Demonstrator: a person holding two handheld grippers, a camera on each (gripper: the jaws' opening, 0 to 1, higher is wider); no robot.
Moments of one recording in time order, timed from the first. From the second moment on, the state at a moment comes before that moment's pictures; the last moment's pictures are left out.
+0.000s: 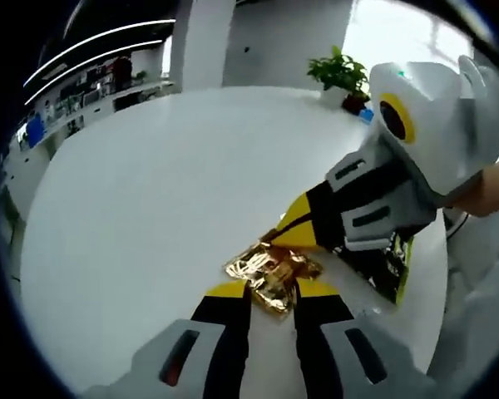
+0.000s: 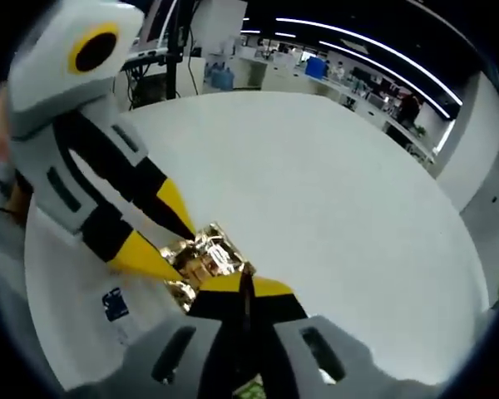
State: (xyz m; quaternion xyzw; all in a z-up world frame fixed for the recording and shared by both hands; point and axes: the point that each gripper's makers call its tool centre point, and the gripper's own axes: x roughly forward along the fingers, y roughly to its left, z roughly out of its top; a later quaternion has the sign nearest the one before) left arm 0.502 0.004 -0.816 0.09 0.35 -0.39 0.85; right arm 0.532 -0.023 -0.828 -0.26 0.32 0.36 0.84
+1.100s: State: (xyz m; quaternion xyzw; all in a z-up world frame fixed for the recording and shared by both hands) left arm 0.506 0.000 -0.821 0.14 0.34 -0.39 0.84; right arm 0.530 -0.043 -0.806 -0.24 0.30 0.33 0.86
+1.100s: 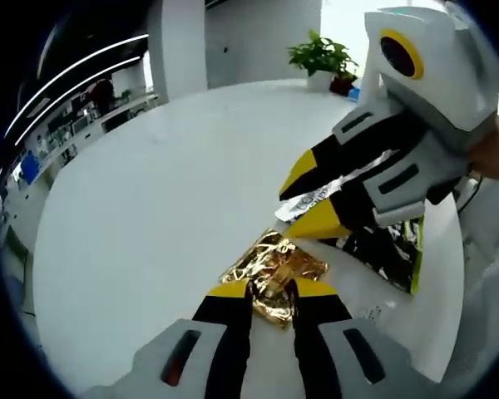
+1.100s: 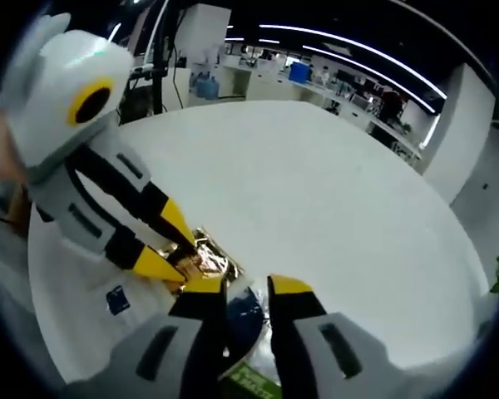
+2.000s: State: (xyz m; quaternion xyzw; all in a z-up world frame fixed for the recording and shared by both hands) left arm 0.505 -0.005 -0.822 0.14 0.34 -0.37 0.86; right arm 0.510 -0.060 -0.805 -0.21 0.33 0.32 0.86
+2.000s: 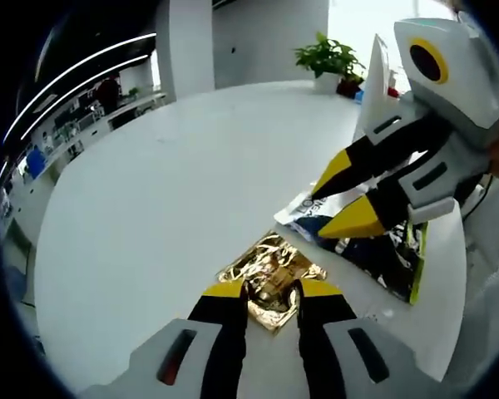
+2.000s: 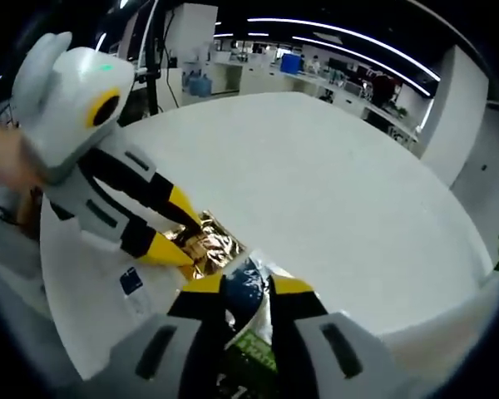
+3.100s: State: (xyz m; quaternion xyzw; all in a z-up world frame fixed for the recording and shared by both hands) left arm 0.501 -0.005 -0.820 0.13 0.33 -0.32 0.88; right arm 0.500 -0.061 -0.796 -0.18 0.33 0.32 0.87
